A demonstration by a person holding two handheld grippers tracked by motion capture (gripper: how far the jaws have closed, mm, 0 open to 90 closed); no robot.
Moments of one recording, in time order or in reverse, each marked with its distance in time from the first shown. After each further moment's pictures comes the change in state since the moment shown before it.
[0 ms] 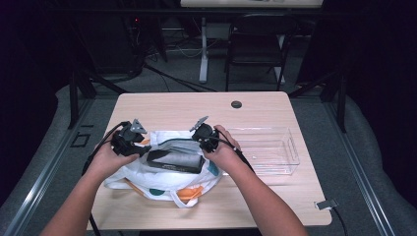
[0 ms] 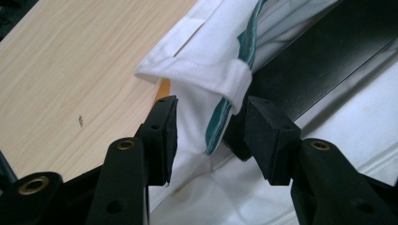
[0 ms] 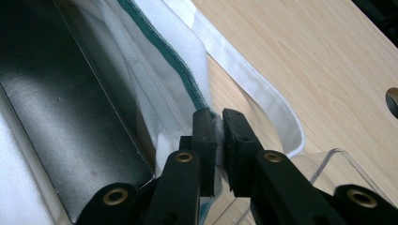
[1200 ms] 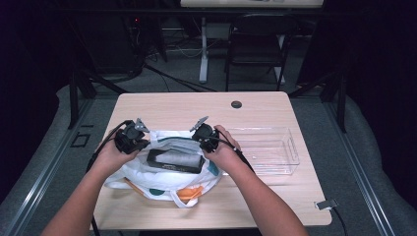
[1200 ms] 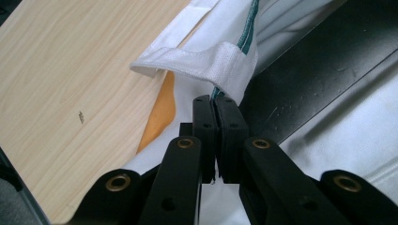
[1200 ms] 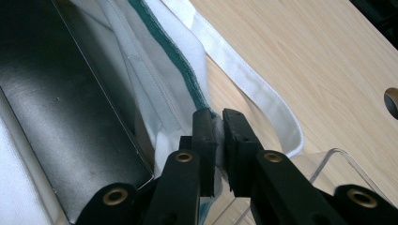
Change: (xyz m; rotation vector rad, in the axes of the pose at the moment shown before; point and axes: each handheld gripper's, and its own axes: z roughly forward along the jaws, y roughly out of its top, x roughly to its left) left arm 0.005 0.009 0.011 0.038 0.005 0.010; right arm 0.000 -0.001 0.001 -0.007 -0.002 0.004
